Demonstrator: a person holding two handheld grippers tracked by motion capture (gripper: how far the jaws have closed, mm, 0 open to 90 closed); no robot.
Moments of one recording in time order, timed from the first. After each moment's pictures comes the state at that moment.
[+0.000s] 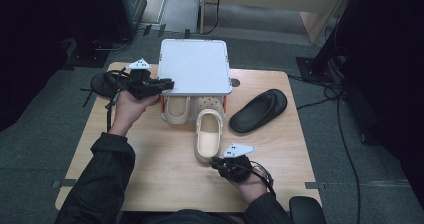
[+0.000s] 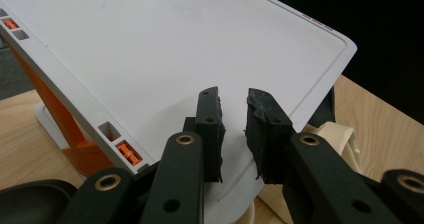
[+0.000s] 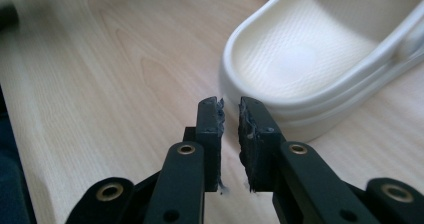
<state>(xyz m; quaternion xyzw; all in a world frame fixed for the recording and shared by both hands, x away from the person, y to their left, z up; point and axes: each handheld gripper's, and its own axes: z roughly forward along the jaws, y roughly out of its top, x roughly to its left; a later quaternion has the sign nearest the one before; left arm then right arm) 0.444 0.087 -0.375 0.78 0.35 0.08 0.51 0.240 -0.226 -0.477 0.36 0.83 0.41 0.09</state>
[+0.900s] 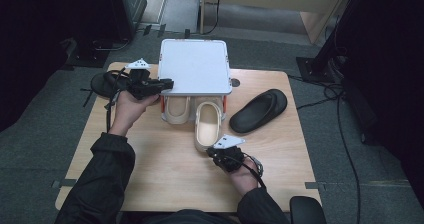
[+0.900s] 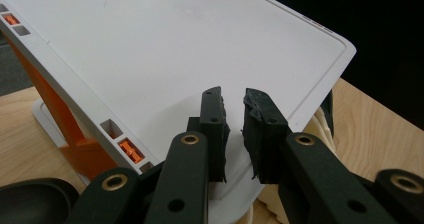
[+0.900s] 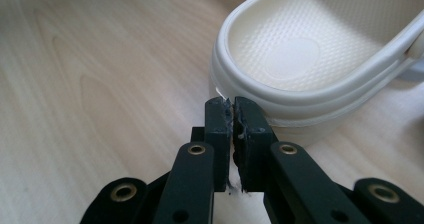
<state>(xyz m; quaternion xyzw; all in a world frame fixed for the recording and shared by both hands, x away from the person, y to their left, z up) 0.445 0.088 -0.376 0.78 0.35 0.07 0.51 0.274 -0.208 -0.484 0.35 0.84 0.38 0.15</state>
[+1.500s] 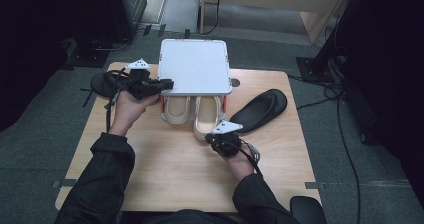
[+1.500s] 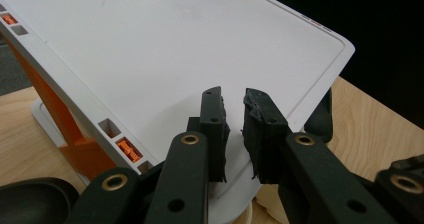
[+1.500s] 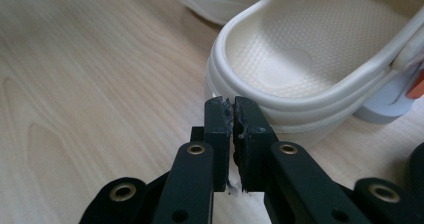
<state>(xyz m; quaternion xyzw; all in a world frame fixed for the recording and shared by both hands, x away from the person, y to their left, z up) 0.444 0.088 -0.376 0.78 0.35 0.07 0.51 0.314 -0.205 -0.478 0.36 0.83 0.39 0.16</state>
